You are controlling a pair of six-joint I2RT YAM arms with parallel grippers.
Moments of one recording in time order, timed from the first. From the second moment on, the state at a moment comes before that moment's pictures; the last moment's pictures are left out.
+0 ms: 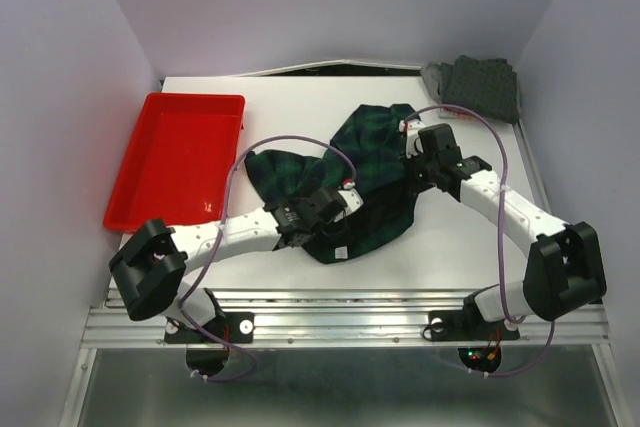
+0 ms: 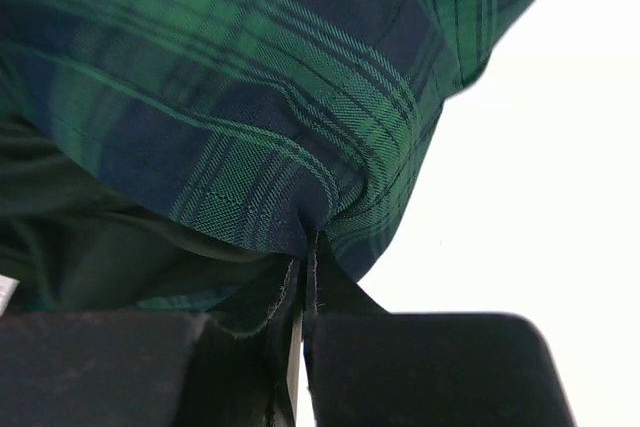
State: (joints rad) left arm -1.03 1.44 0.90 -0.45 -0.42 0.17; right arm 0.37 1.40 0.96 -0.43 -0.05 -0.04
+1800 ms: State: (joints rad) left arm -0.55 1.32 1.61 -0.34 -0.25 0.35; right arm 0.12 1.56 1.87 -0.45 -0.11 -0.05
